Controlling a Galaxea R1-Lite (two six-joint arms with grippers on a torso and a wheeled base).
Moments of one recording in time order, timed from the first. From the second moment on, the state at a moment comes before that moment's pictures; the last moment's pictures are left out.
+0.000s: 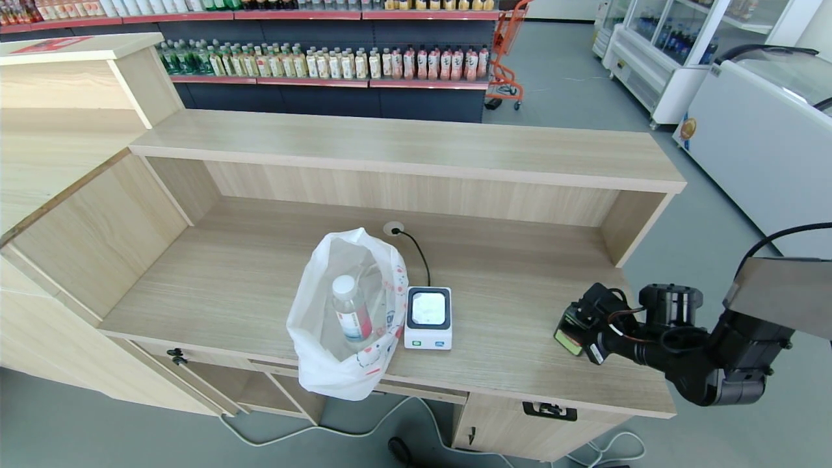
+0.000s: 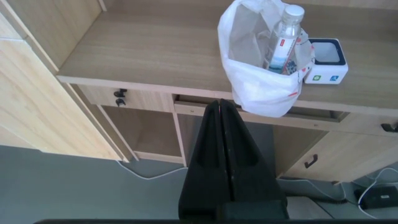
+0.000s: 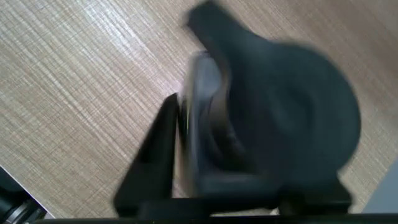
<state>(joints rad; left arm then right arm) 0.00 0.00 0.00 0.00 -0.03 0.01 0.01 2.34 -0.75 -1.15 0.36 -0.65</state>
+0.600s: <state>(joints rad) 0.00 0.00 0.00 0.00 -0.03 0.01 -0.02 2.17 -0.55 -1.16 0.36 -0.65</state>
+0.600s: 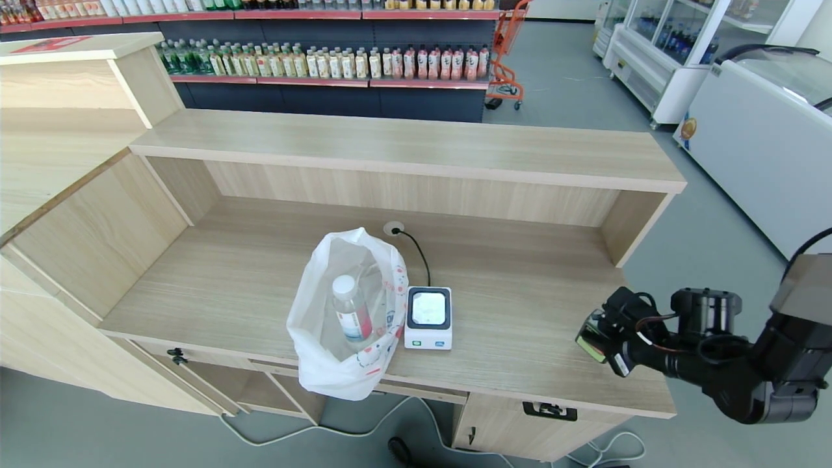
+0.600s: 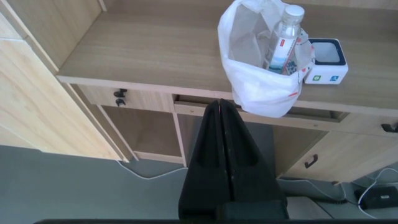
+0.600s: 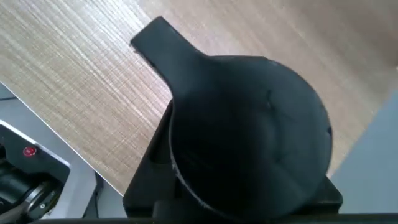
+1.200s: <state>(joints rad) 0.00 0.00 0.00 0.00 -0.03 0.01 -0.02 1.40 -0.33 -0.99 0.52 -1.13</state>
